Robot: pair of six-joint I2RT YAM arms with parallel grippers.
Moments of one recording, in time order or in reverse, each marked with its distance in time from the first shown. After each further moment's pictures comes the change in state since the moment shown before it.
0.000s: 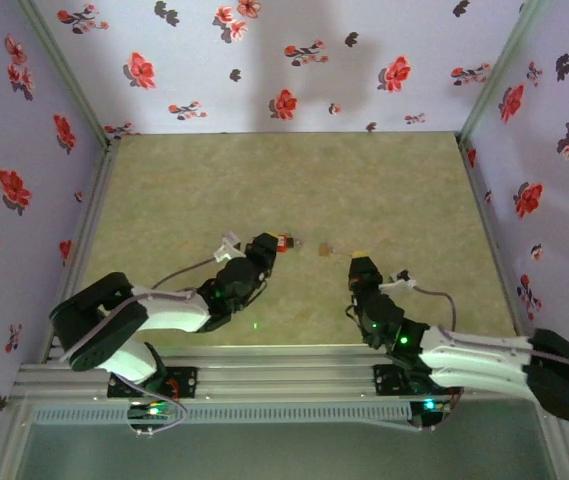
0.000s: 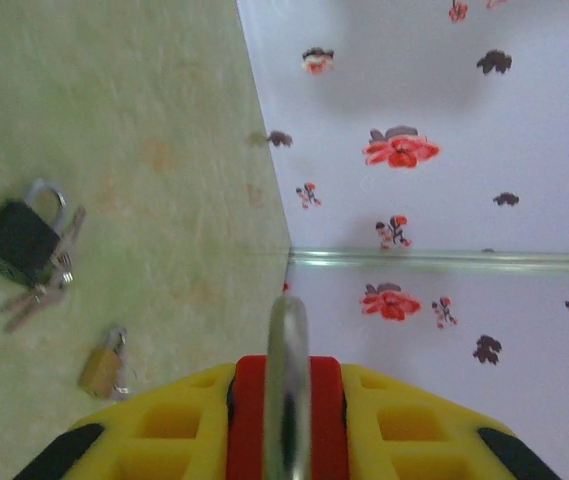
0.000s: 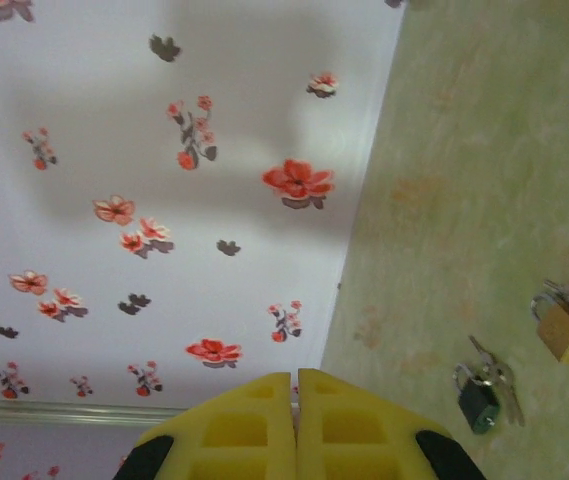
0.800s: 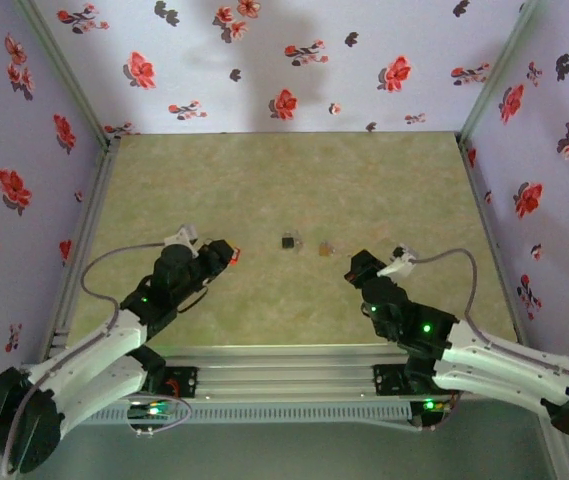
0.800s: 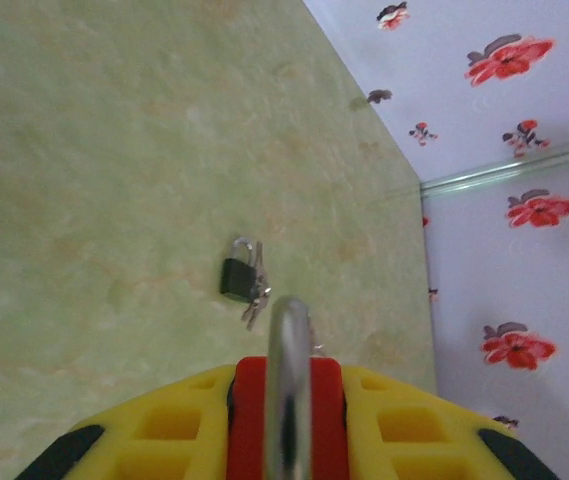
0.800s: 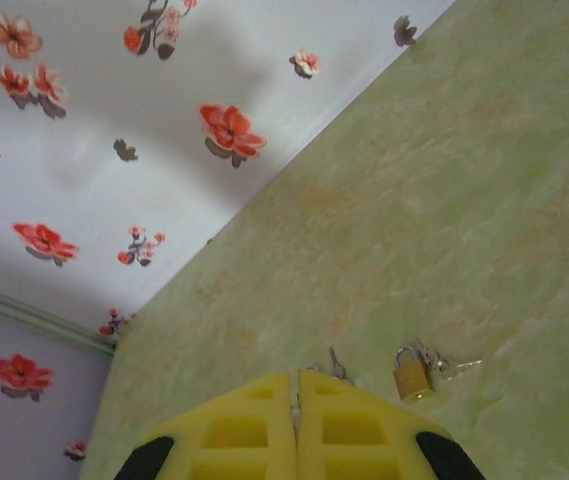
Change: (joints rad) left arm 0.367 -0.633 -0.071 -0.779 0.488 0.476; right arm -0.032 -0.115 0.310 -0.733 -0.126 -0.382
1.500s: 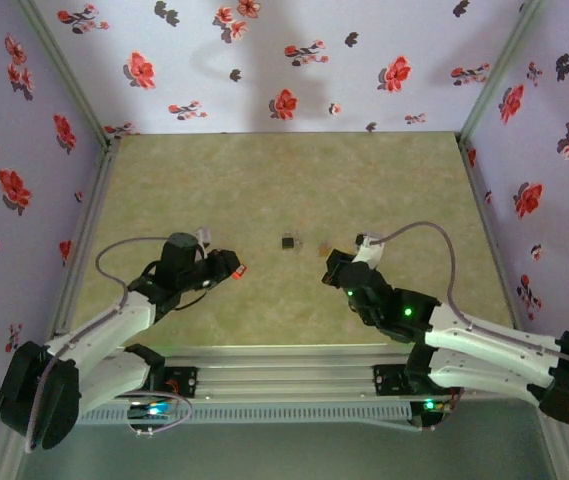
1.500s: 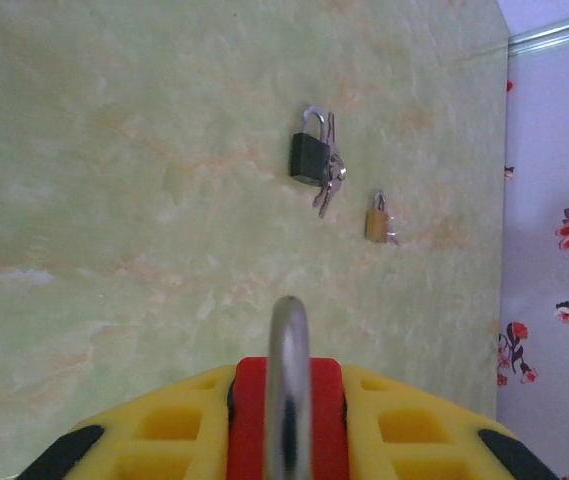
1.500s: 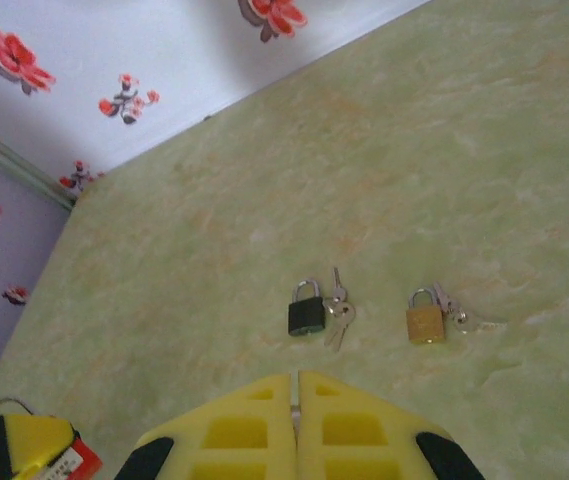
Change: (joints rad) left arm 0.099 0.195 0.070 -0.116 0.313 0.125; right arm -0.009 0.209 0.148 -0.073 -0.216 -0.203
